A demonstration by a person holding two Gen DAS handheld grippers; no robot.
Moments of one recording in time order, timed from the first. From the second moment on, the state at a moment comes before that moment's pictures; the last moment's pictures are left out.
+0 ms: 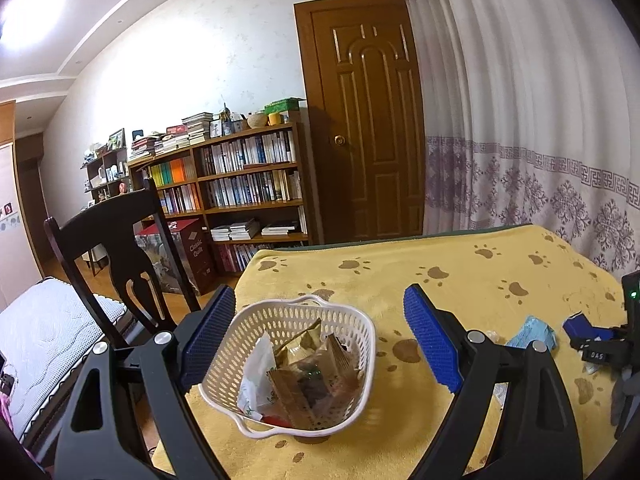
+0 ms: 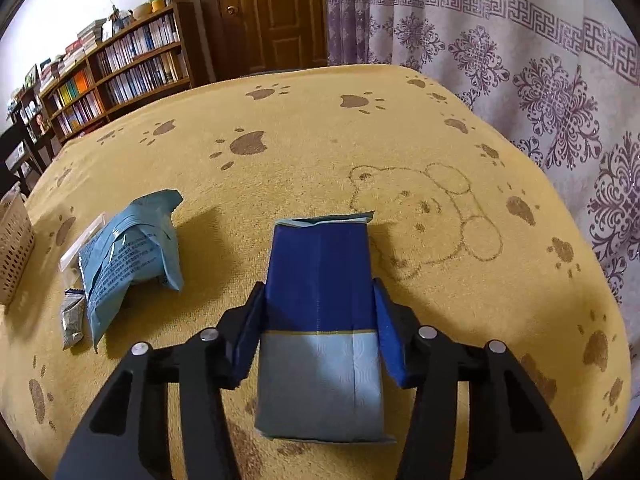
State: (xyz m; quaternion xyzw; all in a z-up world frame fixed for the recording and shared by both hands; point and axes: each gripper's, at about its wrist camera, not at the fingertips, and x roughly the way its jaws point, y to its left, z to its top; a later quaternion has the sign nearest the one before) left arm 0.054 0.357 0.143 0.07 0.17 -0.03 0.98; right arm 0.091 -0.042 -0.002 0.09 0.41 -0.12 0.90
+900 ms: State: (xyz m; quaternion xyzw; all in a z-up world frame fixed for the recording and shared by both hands) left arm 0.073 0.268 0.082 0.11 0.26 -0.17 0.95; right arm 0.051 -0.050 -0.004 0.11 0.40 -0.07 0.91
